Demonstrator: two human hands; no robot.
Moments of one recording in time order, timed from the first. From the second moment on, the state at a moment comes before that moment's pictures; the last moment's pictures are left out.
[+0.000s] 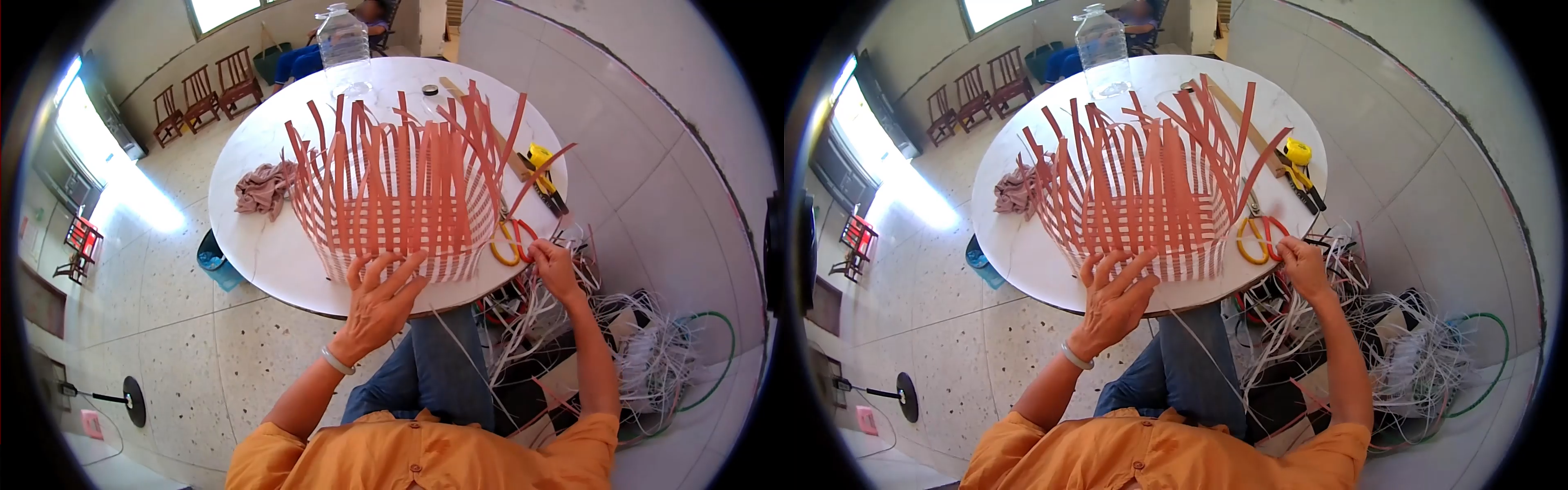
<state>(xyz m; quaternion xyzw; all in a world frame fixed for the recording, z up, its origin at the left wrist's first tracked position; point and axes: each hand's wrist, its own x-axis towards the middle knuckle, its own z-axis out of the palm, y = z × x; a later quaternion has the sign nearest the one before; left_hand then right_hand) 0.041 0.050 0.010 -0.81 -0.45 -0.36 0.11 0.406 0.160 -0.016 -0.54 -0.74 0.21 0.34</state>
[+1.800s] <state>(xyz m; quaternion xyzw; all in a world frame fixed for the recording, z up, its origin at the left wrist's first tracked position) 0.030 0.044 0.009 -0.74 -0.49 -0.43 0.18 0.229 0.085 0.131 -0.26 -0.90 -0.23 0.25</state>
